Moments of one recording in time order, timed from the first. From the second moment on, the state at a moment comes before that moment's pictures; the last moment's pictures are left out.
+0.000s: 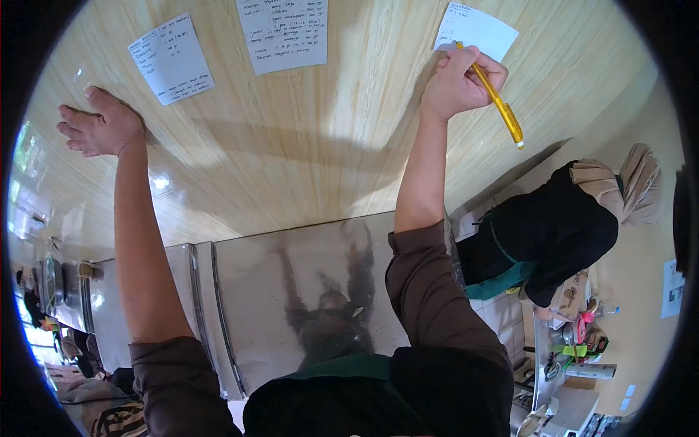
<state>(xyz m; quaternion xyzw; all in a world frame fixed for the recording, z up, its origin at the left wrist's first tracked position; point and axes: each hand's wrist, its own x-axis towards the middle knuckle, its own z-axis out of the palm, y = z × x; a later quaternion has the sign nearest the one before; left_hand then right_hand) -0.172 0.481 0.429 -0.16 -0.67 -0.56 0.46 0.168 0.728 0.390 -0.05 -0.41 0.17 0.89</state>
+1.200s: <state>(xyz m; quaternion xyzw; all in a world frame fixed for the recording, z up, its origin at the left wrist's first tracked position) -0.171 0.479 0.426 -0.17 -0.64 -0.58 0.48 0.164 0.733 0.372 -0.01 -0.48 0.12 0.87</state>
